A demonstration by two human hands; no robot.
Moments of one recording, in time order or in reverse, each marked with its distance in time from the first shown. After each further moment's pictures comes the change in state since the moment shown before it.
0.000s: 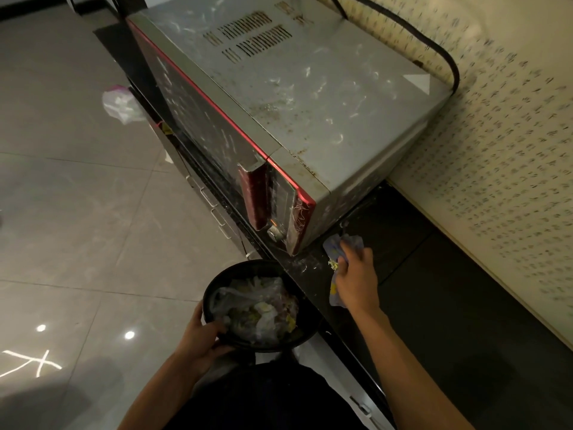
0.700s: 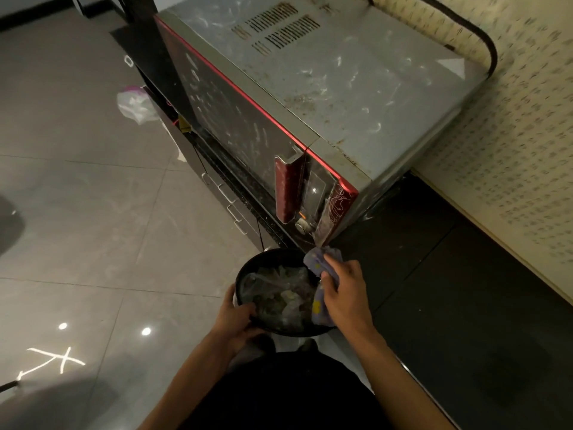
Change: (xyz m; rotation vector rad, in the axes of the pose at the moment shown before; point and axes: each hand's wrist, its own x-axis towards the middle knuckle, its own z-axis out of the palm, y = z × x) left_hand 0.002 0.021 0.003 0.007 -0.015 -0.026; right_hand -0.066 -0.046 0.049 0.126 -0.051 -0.072
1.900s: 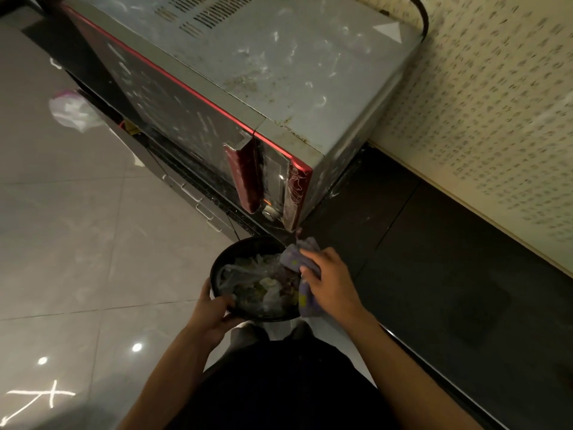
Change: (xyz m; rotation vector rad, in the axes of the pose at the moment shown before) left_hand 0.010 0.012 -0.006 0.093 -0.068 -0.032; right_hand -0.014 0.017 -0.012 -0.084 -0.074 -0.009
